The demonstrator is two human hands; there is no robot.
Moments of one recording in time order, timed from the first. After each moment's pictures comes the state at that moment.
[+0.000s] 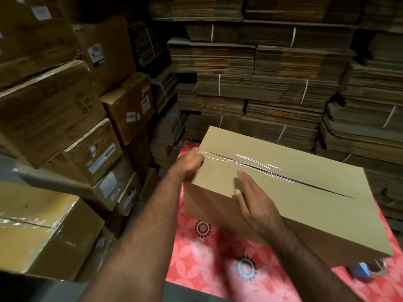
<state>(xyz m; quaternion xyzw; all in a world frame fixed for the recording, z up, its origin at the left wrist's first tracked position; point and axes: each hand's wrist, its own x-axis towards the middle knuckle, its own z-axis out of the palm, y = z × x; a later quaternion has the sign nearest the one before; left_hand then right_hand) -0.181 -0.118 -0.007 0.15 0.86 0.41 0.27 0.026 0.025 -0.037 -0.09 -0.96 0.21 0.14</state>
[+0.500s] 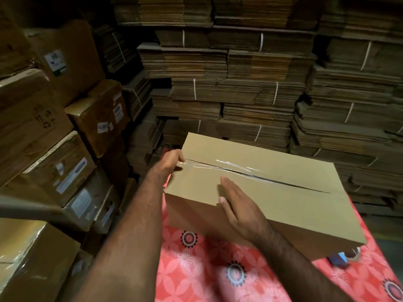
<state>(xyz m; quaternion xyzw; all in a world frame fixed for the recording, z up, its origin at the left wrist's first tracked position) -0.213 -0.094 -0.013 0.04 0.75 0.58 0.32 0.026 0.029 -0.033 -0.09 -0.96 0.24 0.14</state>
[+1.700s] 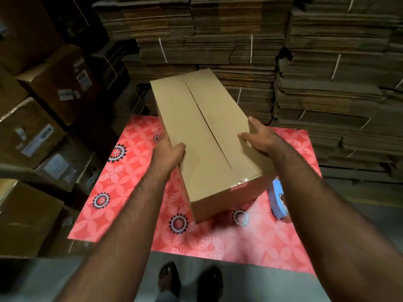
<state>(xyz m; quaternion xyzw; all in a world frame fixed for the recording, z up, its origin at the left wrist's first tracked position) 0.001 0.030 -0.024 0.04 0.84 0.51 0.18 0.104 0.294 -0.003 -0.32 -0.88 0.36 -0.03</state>
